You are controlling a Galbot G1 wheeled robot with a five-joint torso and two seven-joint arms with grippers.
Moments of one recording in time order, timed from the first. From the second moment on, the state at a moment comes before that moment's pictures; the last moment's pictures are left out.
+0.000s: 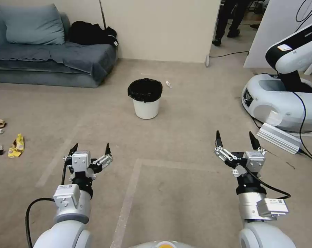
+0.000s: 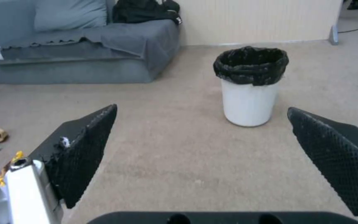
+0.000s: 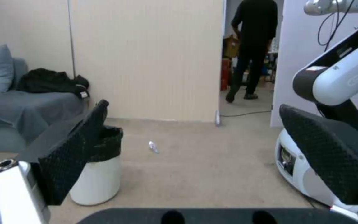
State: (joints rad) left arm 1.74 -1.52 -0.54 -2.47 0.06 0.36 -0.14; right arm -1.72 1.61 0.55 2.34 -0.02 0.09 0.00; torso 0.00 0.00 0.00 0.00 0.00
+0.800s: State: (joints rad) left arm 1.75 -1.52 -0.53 -2.48 0.06 0.34 -0.13; right arm -1.72 1.61 0.56 2.35 -0.02 0.09 -0.01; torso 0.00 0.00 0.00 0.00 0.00
